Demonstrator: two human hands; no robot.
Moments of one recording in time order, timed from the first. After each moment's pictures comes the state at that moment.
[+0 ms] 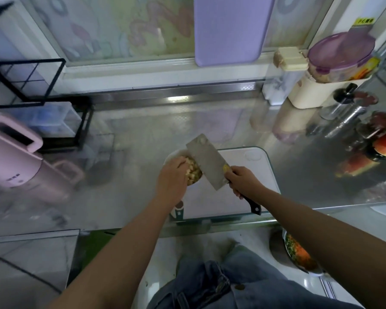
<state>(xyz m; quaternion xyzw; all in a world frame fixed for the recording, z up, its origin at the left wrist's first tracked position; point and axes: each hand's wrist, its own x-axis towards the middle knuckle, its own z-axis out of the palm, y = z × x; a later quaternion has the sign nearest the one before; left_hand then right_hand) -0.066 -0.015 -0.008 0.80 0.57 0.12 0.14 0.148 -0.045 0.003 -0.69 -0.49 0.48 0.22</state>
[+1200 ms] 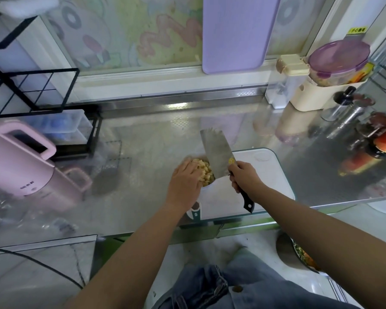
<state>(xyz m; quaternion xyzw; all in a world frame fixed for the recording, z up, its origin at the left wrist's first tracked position) -0.094 -0.021 -0.015 0.86 0.50 0.13 0.06 0.095 -0.040 0.012 -0.70 -0.37 0.49 0.36</state>
